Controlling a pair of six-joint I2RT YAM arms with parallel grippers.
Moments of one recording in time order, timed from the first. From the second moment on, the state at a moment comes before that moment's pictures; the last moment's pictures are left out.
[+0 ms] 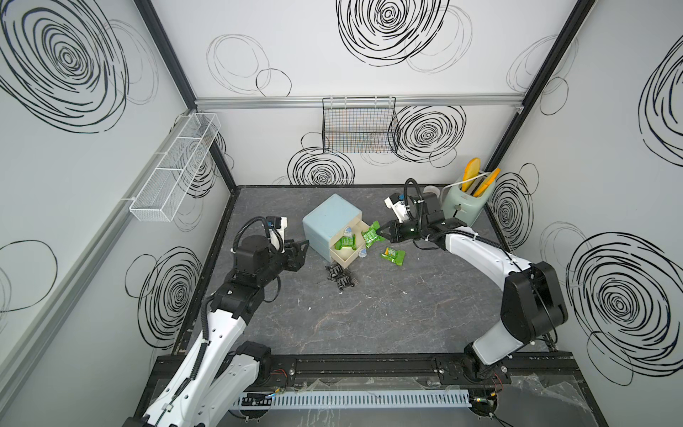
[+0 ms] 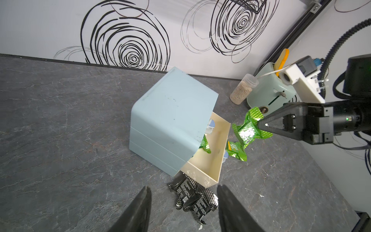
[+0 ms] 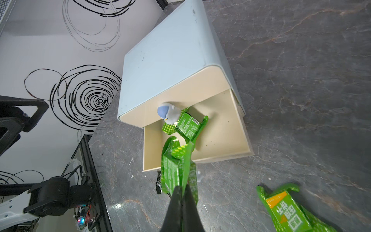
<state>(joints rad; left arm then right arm) -0.20 0.80 0.72 -0.34 0.22 -0.30 0.41 1.63 1.21 -0.32 -0.63 0.24</state>
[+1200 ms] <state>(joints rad) -0.13 0.81 0.71 -0.32 0.31 -0.30 0.44 1.92 1.45 -0.37 -0.62 0.29</state>
